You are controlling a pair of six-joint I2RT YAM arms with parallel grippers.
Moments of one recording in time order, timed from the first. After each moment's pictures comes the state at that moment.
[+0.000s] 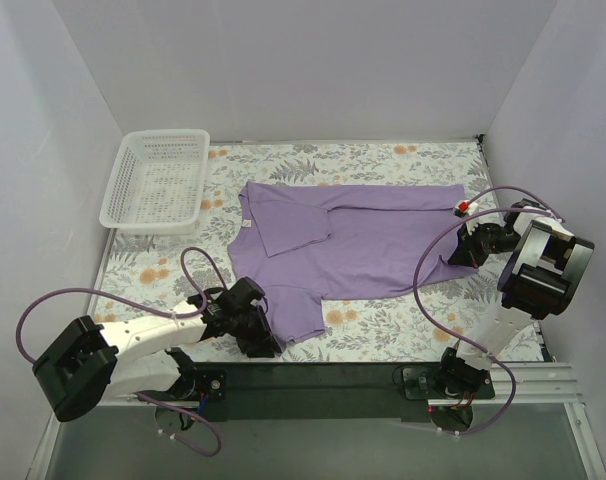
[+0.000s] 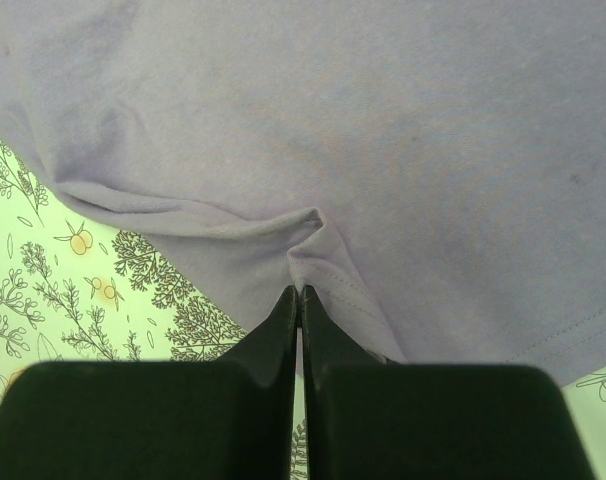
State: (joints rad) left arm -0.86 1.13 0.41 -0.44 0.25 -1.30; right arm -0.46 1.82 1.16 -0.96 -0.79 -1.28
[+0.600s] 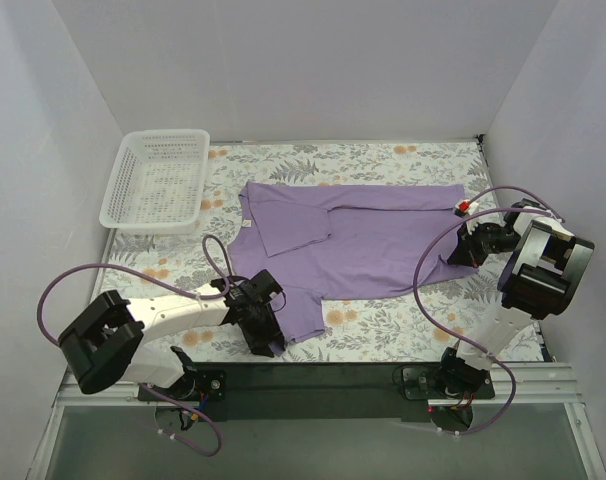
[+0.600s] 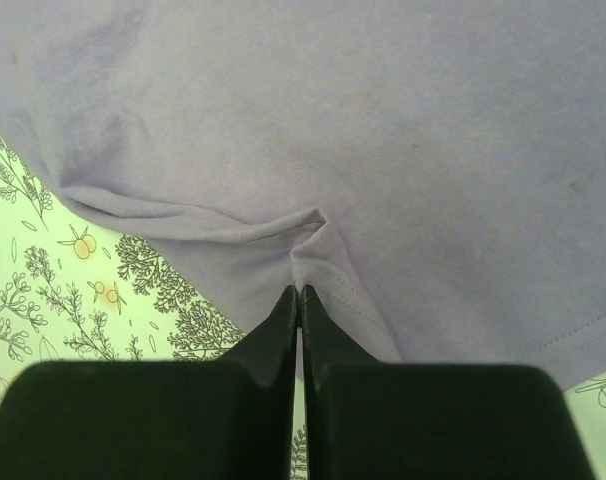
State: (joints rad) left arm -0.90 1.31 0.57 -0.60 0.20 -1.33; right arm -0.46 1.82 1.16 -0.96 -0.80 -1.28
